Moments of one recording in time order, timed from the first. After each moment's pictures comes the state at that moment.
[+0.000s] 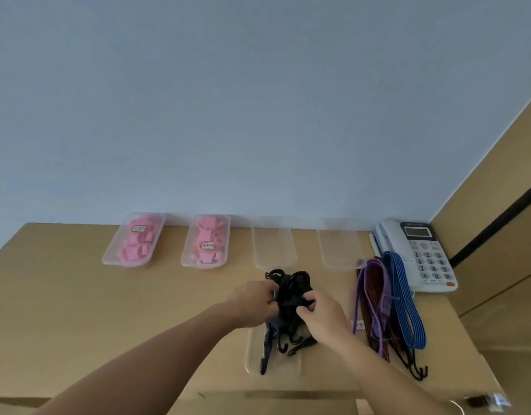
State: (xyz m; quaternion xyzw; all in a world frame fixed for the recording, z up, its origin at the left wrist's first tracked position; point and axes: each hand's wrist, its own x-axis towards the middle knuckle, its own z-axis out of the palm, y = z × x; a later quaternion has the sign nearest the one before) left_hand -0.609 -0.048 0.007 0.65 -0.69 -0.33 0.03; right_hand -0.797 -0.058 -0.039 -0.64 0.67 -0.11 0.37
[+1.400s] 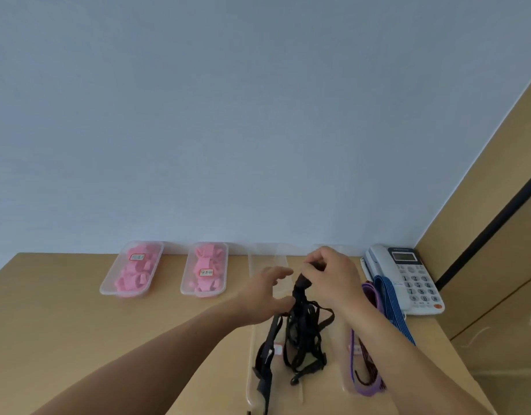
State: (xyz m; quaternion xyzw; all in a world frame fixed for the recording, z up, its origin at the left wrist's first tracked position) left_hand -0.603 -0.062 0.060 0.57 -0.69 -0.39 0.23; right_hand -0.777 -0.079 0.106 -0.69 0.59 -0.32 0.26
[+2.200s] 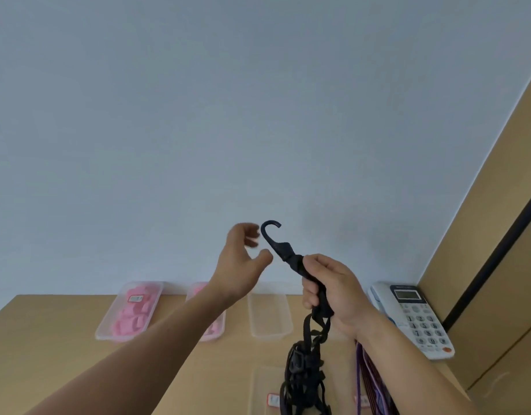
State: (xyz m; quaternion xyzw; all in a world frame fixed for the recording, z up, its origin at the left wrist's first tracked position) left_hand -0.581 -0.093 0.170 0.56 -0.59 -0.27 0.51; right_hand -0.774 -0.089 0.170 -0.53 0.36 -0.43 0.64
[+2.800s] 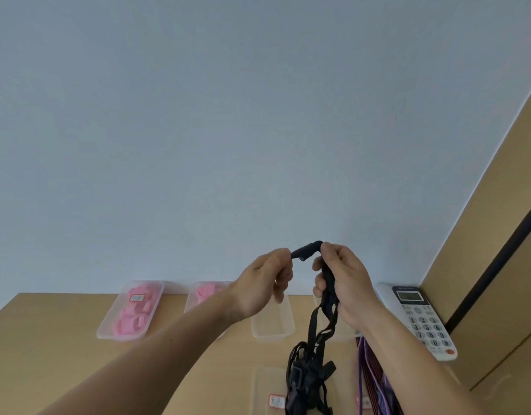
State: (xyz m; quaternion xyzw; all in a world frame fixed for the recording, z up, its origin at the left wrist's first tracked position) left_hand -0.600 -0.068 0.189 0.44 -0.64 -0.47 0.42; right_hand -0.780 -0.109 0.165 -0.48 0.42 -0.51 0.57
